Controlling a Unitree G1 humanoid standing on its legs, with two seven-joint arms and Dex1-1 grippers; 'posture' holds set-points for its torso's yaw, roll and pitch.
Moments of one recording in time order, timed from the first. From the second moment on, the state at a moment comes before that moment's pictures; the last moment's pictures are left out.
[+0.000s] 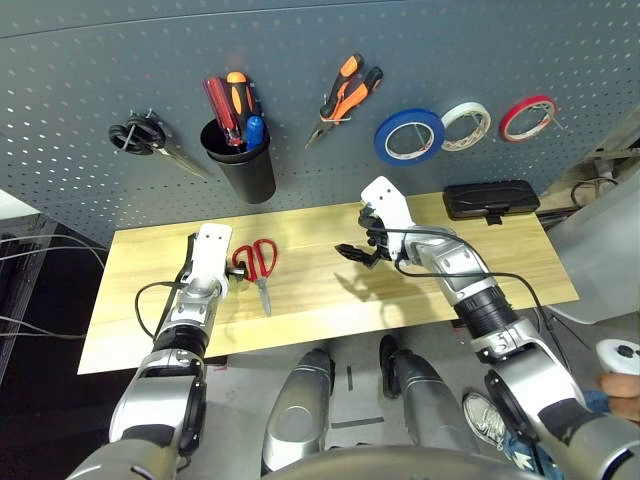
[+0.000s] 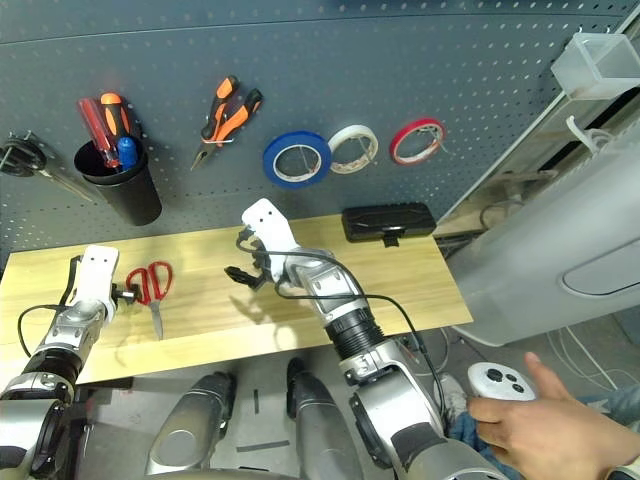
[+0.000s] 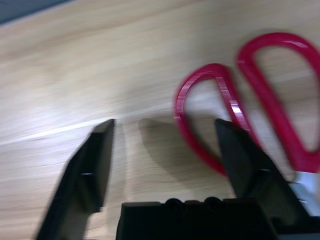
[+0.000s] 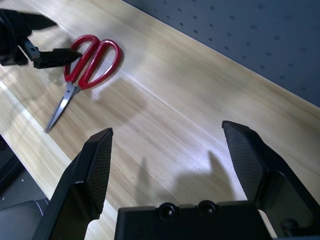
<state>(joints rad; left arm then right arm) -0.49 0.39 0.11 0.98 0.03 0.24 -0.18 -0.62 -0.13 0.30 0.33 0.01 0.56 0.66</state>
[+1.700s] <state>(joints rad) -0.14 0.34 0.14 -0.20 -0.44 -0.07 -0.64 -0.70 -0.24 0.25 0.22 0.06 0.52 0.78</state>
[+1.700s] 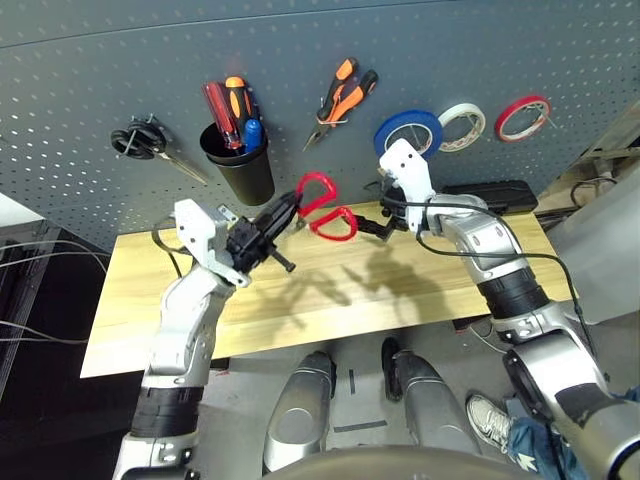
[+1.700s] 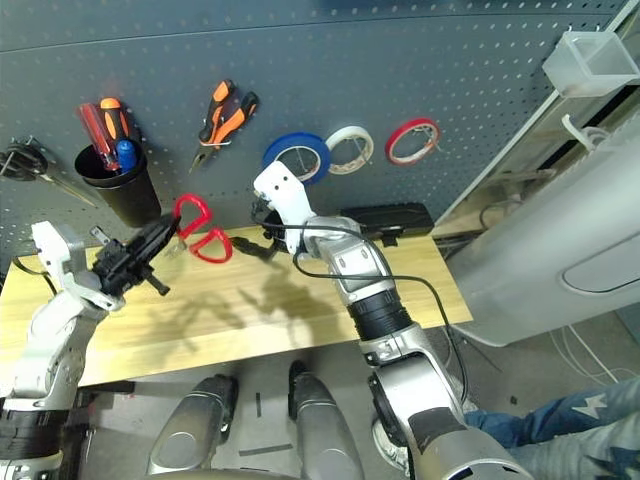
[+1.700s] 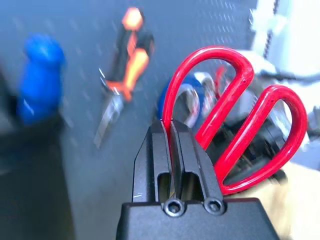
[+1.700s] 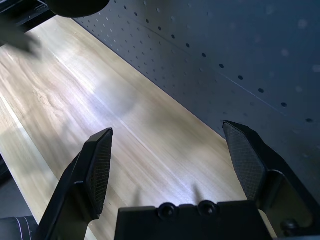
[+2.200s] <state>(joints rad) -0.21 0.34 0.30 -0.21 -0.49 -0.15 -0.55 -0.72 -0.23 0.25 0.25 0.07 0.50 0.79</state>
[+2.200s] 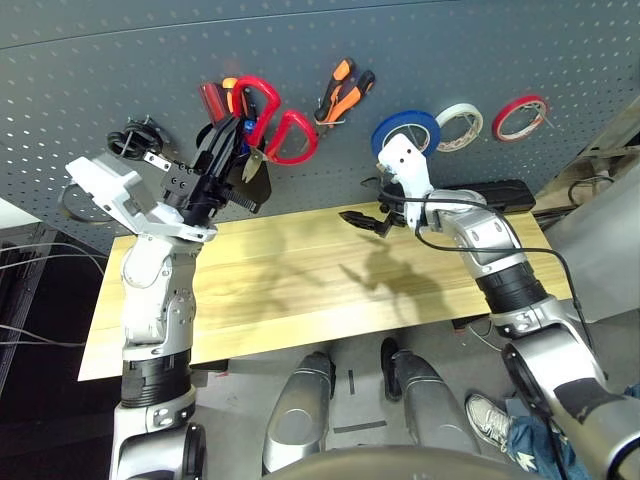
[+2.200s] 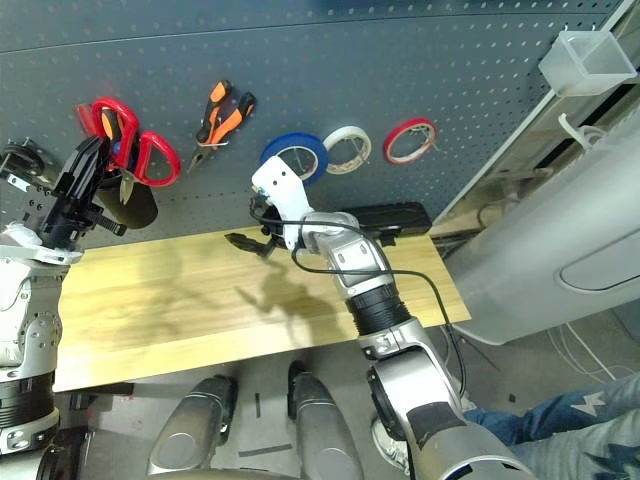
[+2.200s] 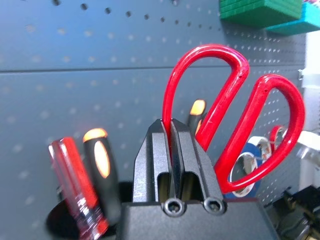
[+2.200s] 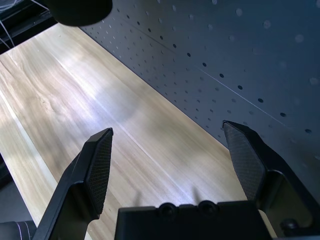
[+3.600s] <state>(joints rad) -0.11 0.40 0.48 0.06 -0.40 -0.36 -0.40 -0.84 -0.11 0.25 0.14 0.18 0.50 0.81</state>
